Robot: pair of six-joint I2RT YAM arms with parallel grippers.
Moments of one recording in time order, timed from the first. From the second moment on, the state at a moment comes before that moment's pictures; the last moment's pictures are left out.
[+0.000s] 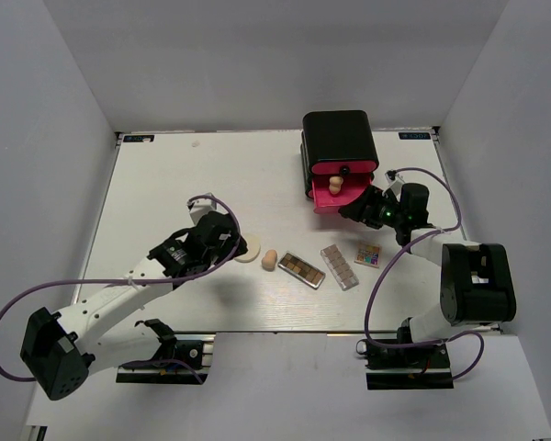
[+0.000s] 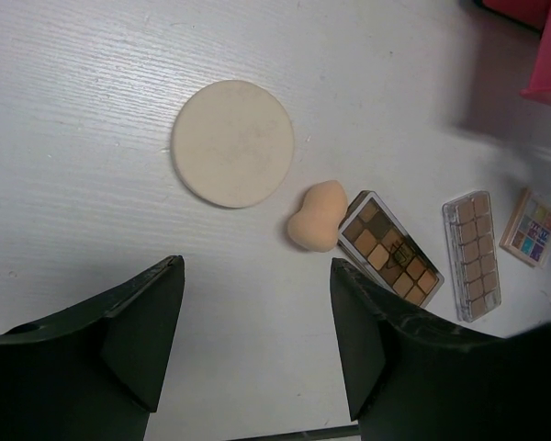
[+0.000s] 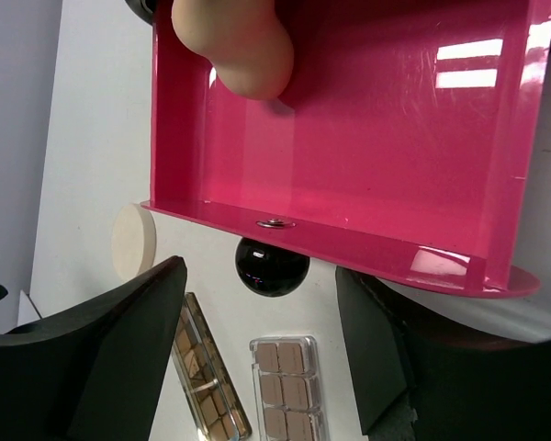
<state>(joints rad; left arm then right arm) -0.75 1.05 0.79 -0.53 -0.38 -0.90 0.05 1.51 0.64 0.36 -0.65 0.52</state>
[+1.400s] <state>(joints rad) -0.74 1.25 0.79 -0.50 -0.39 -0.87 0.05 1.41 0.49 0.33 -0.70 0.46</state>
